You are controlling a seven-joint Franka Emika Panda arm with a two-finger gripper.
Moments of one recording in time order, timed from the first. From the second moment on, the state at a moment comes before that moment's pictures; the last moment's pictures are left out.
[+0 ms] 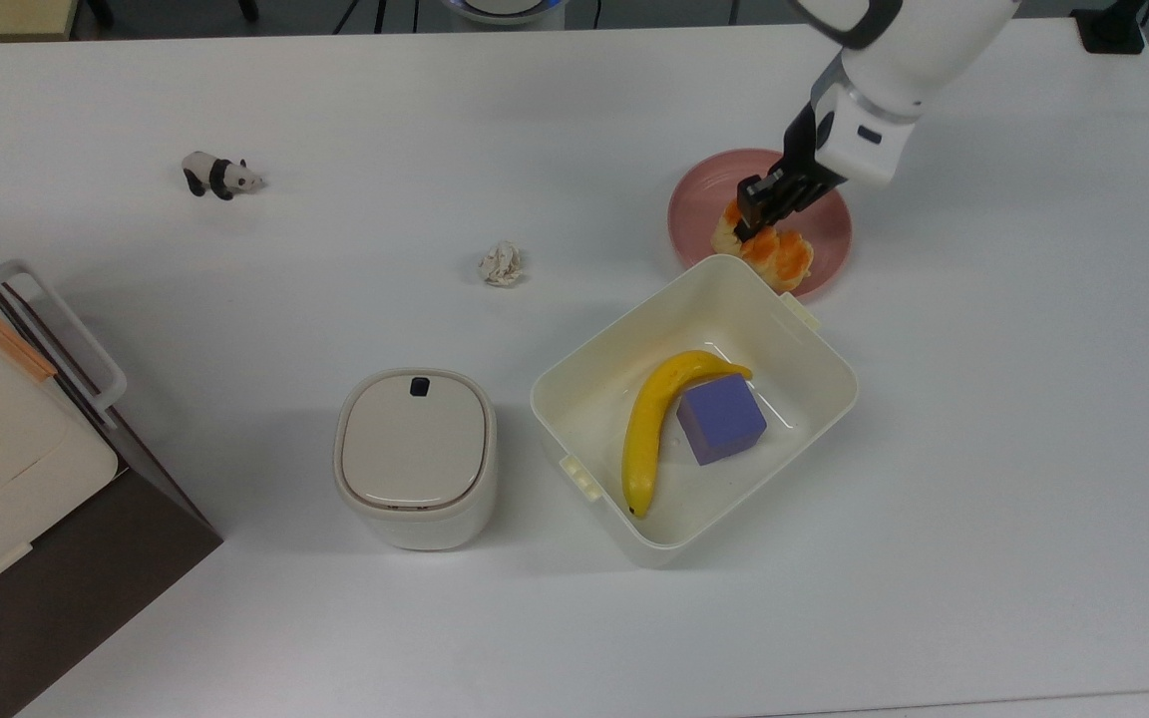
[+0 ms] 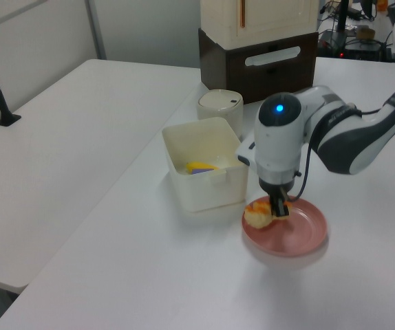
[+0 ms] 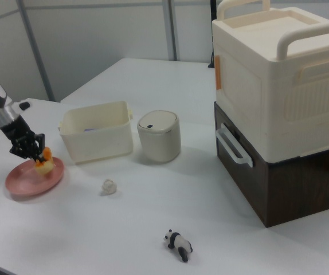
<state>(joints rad) 0.30 0.38 0.35 -1.78 -0.50 1.97 0.35</state>
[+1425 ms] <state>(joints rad) -0.05 0.10 0.36 -1.84 -0.32 1.68 -0.21</state>
